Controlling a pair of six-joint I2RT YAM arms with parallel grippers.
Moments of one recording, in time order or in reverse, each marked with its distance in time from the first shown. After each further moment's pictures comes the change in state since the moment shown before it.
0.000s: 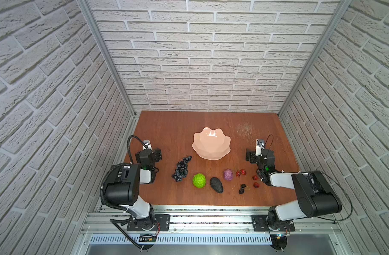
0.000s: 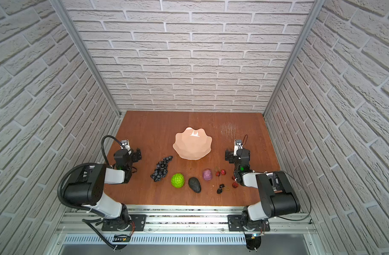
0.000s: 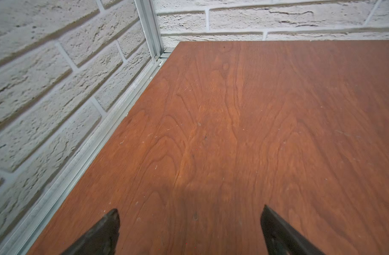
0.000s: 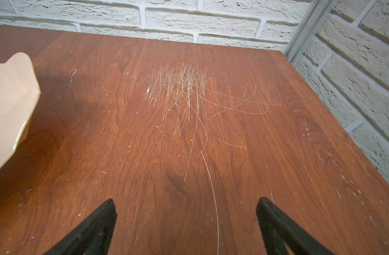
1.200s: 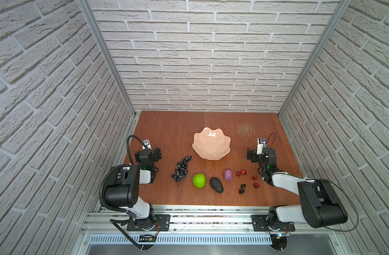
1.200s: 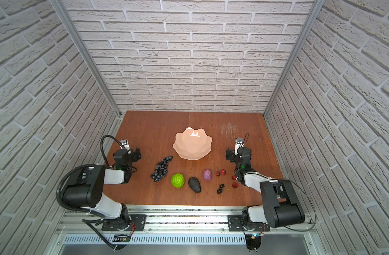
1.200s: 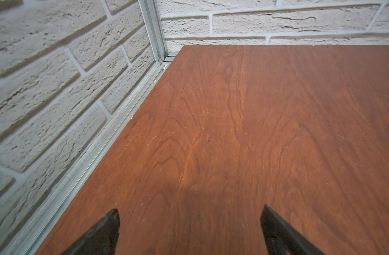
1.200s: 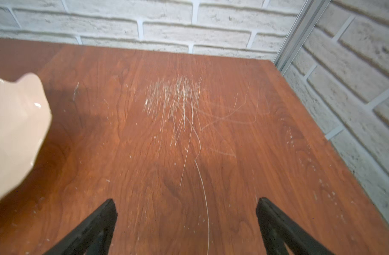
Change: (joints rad) left arm -0.017 -0.030 0.002 -0.024 -0.032 0.005; right arm 0.000 -0.203 0.095 -0.250 0.018 0.008
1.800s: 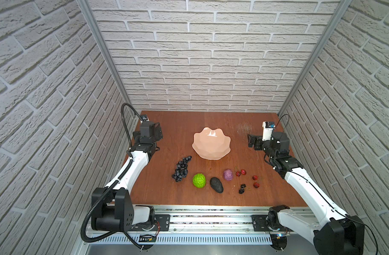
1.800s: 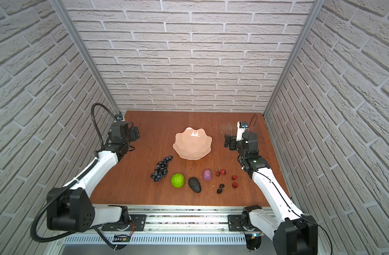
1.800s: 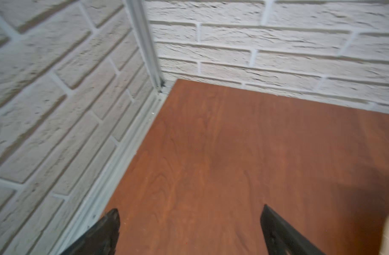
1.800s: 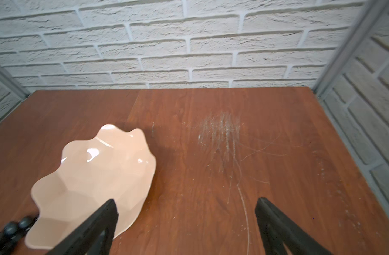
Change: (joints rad) left arm -0.272 -0.247 0.681 -1.152 -0.132 -0.239; right arm 0.119 -0.206 0.391 -0.663 -0.166 0.133
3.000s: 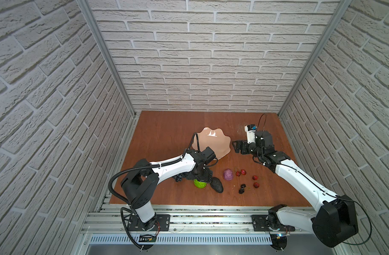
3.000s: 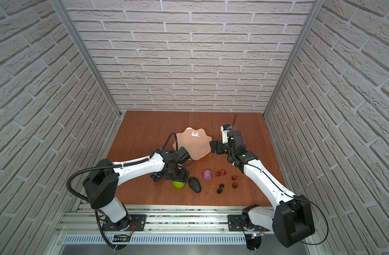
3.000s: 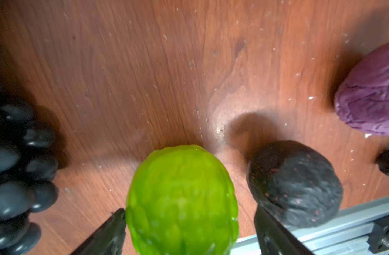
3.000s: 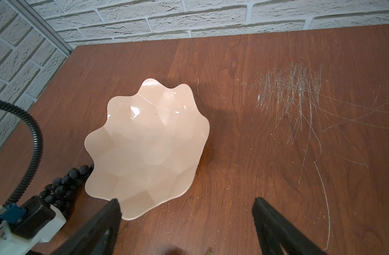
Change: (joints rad) left arm -0.647 0.389 0.109 -0.520 0.491 -0.462; right arm 0.093 0.150 0.016 -0.021 -0.111 0.108
